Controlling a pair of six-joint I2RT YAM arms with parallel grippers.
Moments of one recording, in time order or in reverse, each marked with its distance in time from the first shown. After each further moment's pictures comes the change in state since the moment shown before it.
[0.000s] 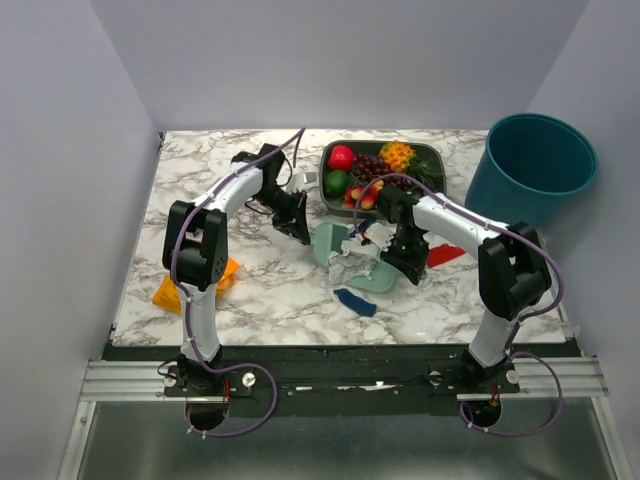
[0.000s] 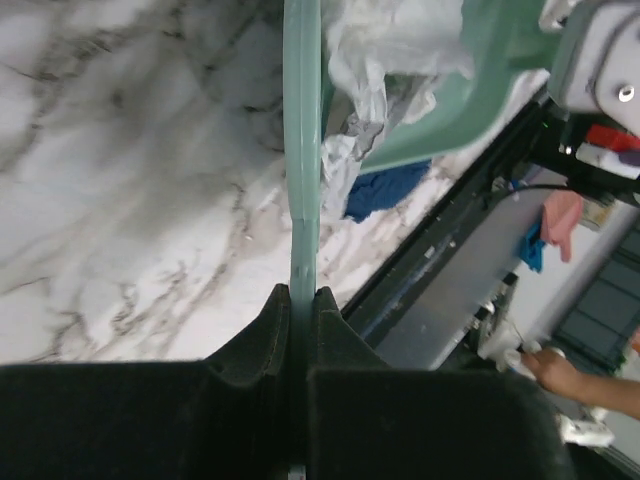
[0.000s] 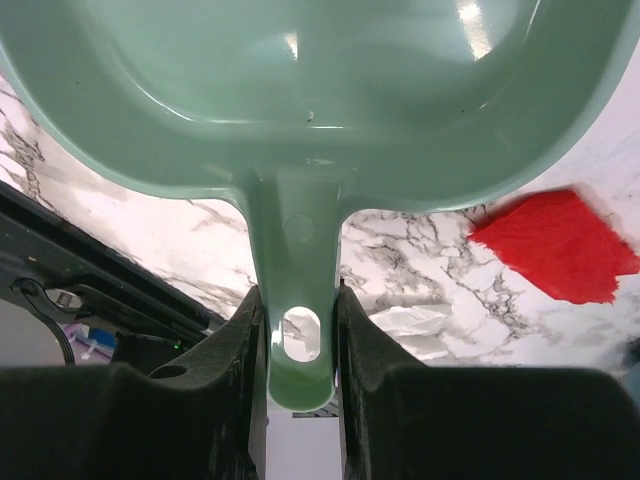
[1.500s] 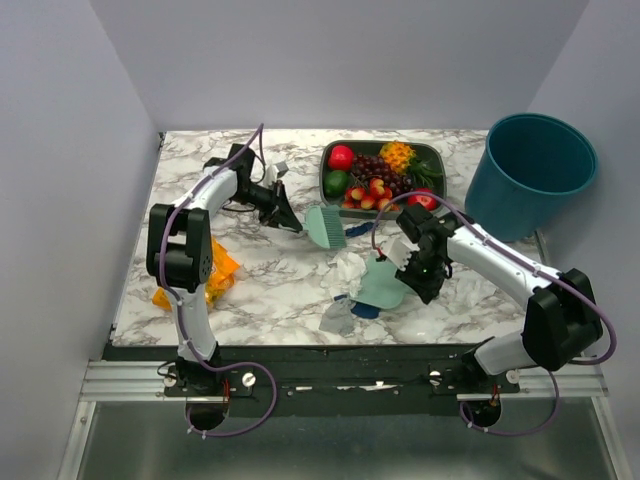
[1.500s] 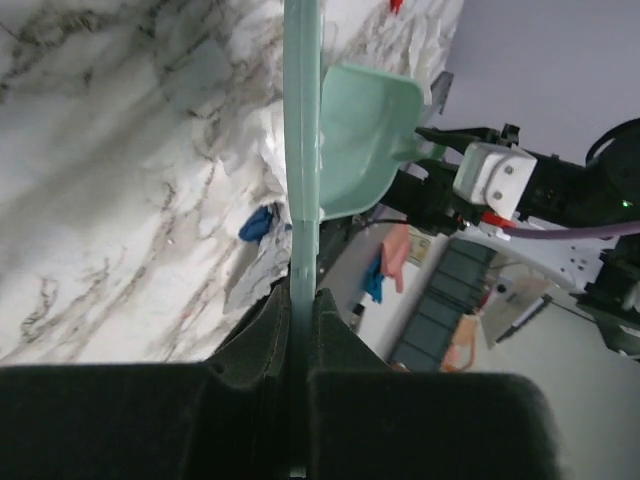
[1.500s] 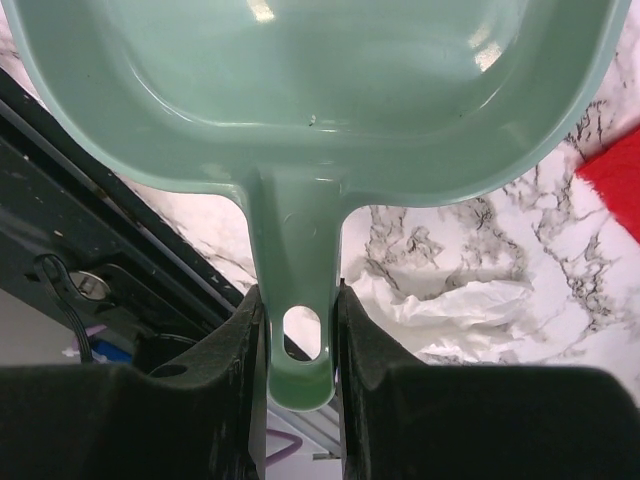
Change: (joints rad) left arm 0.125 -0.064 -0.164 0.182 0.273 -0.256; right arm -0.004 -0.354 -0.292 0.084 -0.089 -0.017
